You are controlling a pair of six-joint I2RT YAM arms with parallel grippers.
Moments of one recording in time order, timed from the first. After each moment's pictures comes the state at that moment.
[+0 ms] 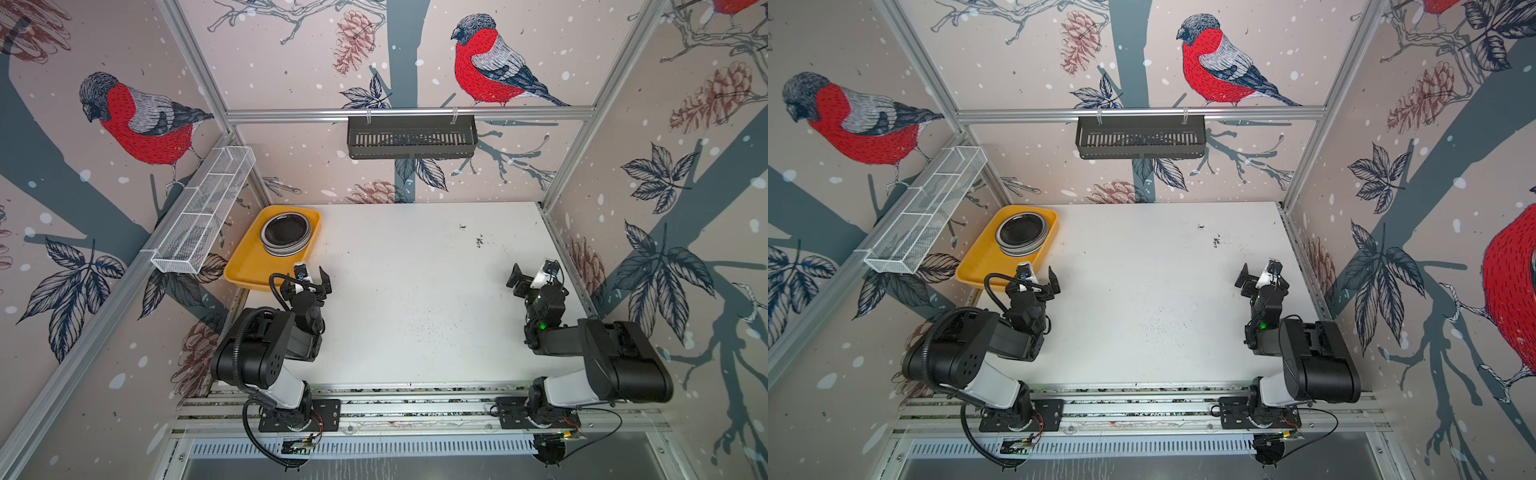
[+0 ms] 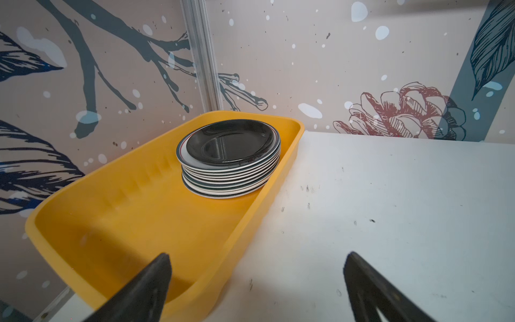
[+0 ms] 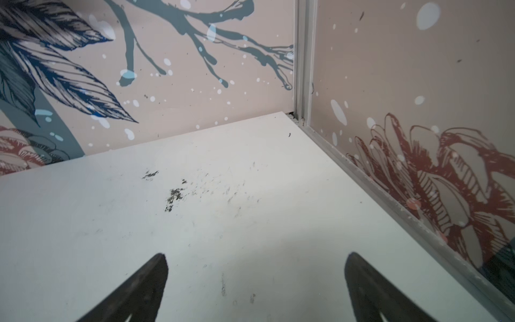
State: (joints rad) left arm -0.10 1.57 0.20 1.28 -0.37 0.02; right arm -0.04 1.50 0.19 1.16 0.12 0.10
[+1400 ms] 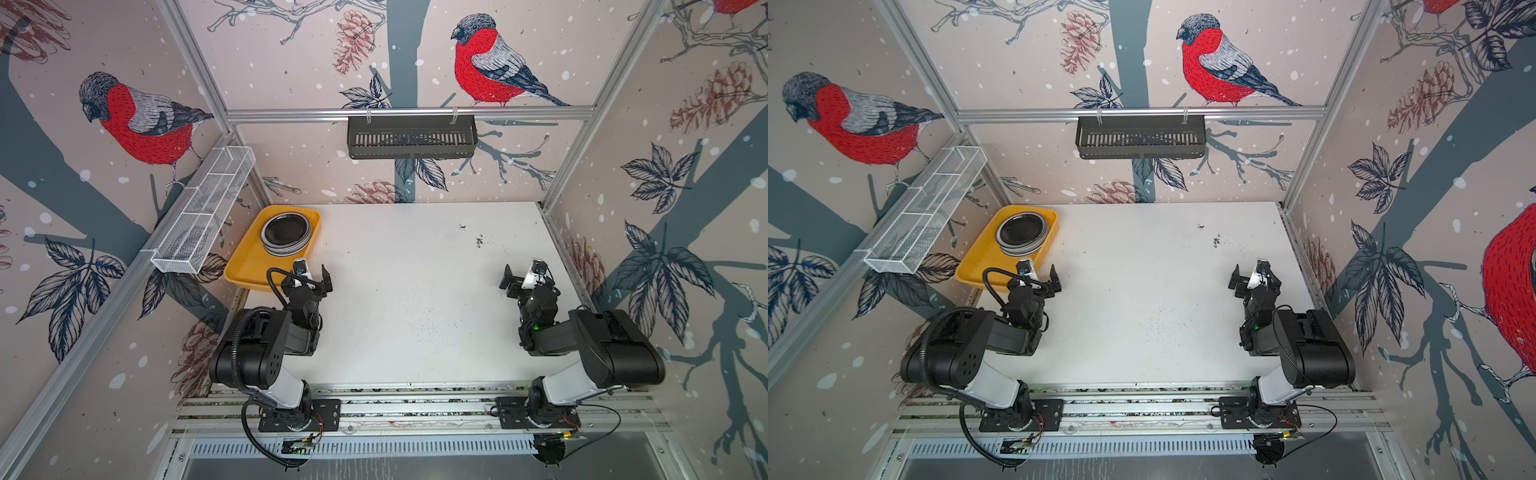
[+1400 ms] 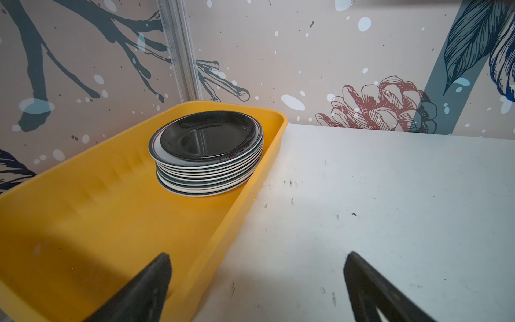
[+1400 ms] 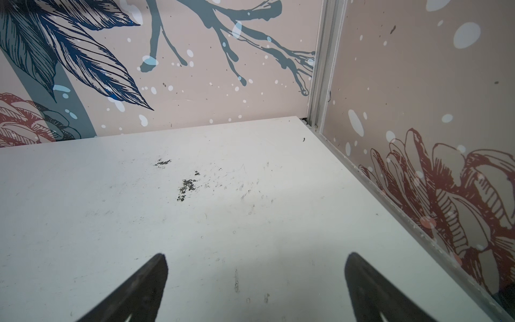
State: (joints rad) left arm -0.07 1.56 0.23 1.21 -0.27 -0.02; right arm 0.03 1.54 0.19 1.22 0.17 0.03
